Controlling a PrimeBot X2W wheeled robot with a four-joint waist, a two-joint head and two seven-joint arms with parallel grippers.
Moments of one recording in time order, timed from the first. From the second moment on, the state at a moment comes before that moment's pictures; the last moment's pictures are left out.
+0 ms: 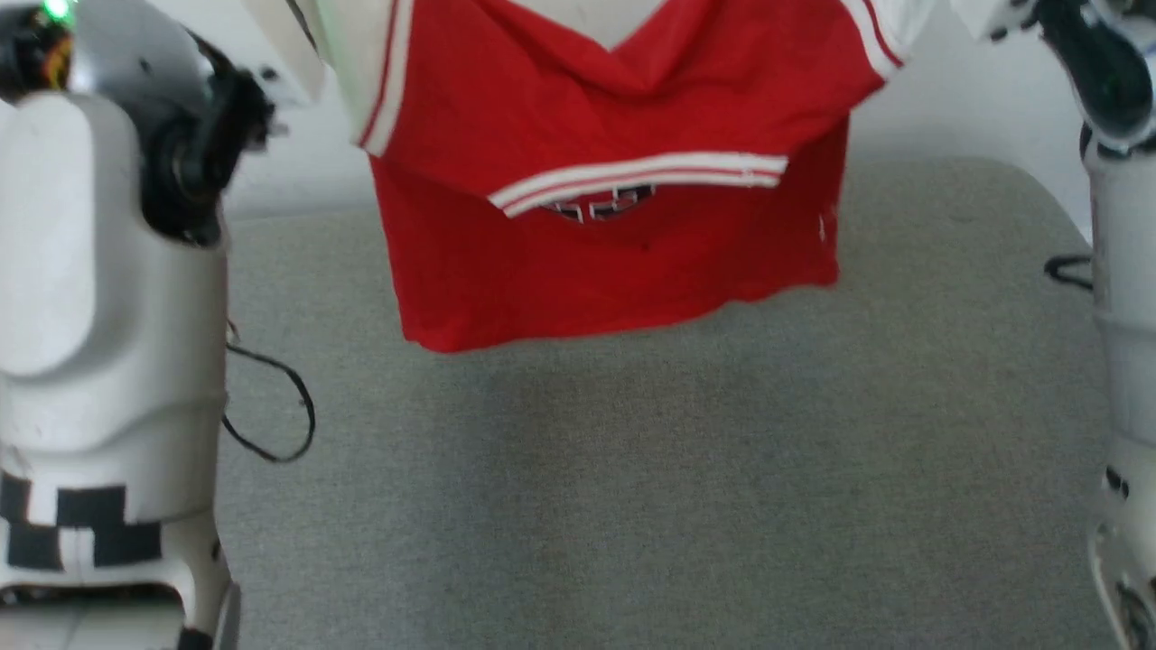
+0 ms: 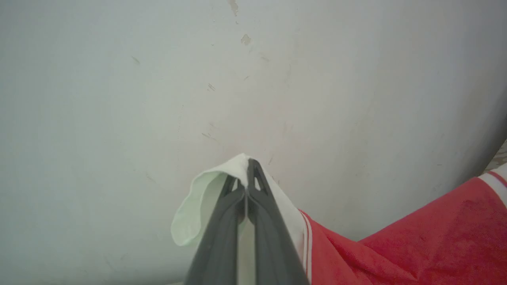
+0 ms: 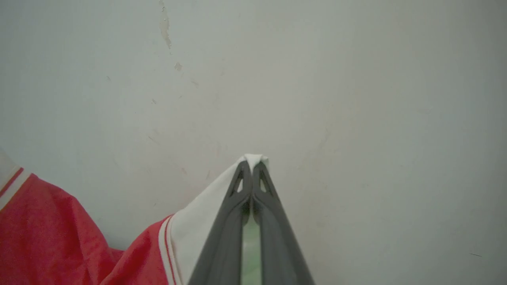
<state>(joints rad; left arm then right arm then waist) -0.92 0.22 -0.08 0.23 -0.44 0.02 0.45 -1.03 -0.15 0.08 0.23 0.21 0.13 0.47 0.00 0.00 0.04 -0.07</state>
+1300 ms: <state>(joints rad) -1.43 0.31 -0.02 0.70 -0.46 -0.08 0.09 -1.62 -0.16 0.12 0.91 -0.12 0.13 0.10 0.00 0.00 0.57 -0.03</state>
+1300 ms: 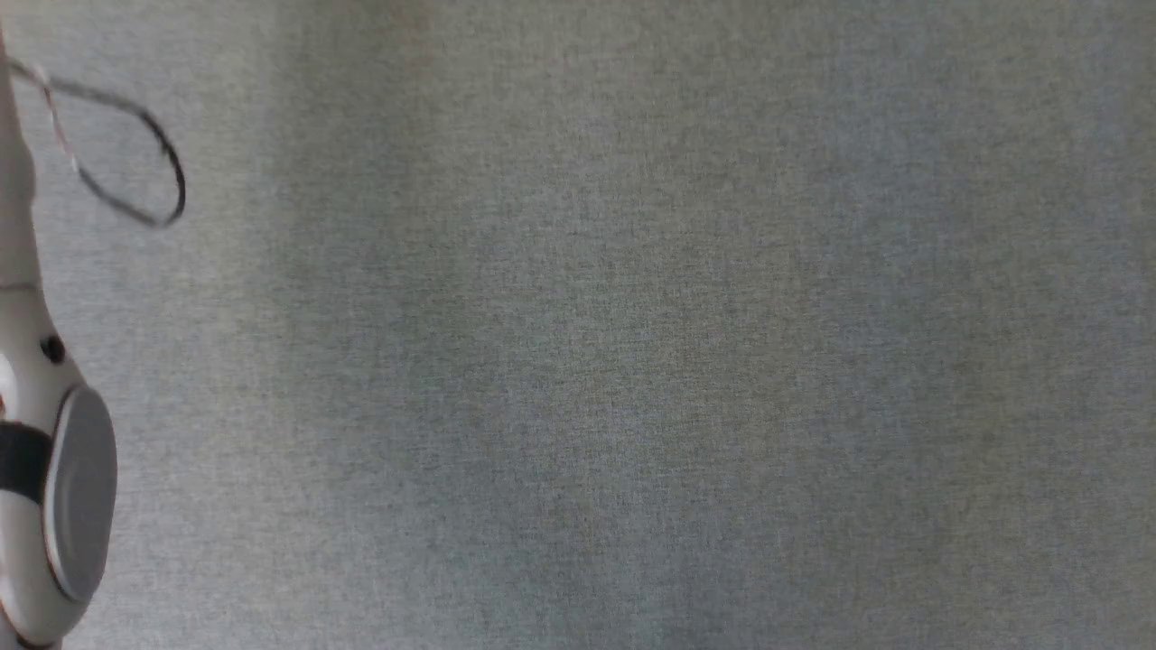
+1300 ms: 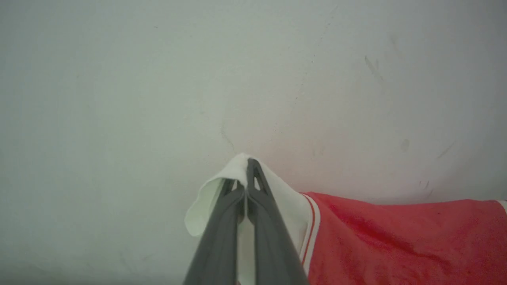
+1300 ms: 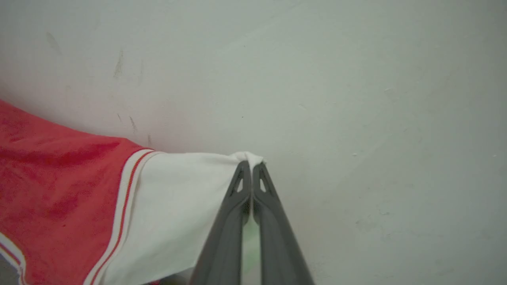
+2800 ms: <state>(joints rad) 0.21 0.37 -0.05 -0.35 -0.72 0.02 0.64 0.03 -0.26 -0.10 -0.32 0.40 0.13 0.60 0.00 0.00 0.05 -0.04</state>
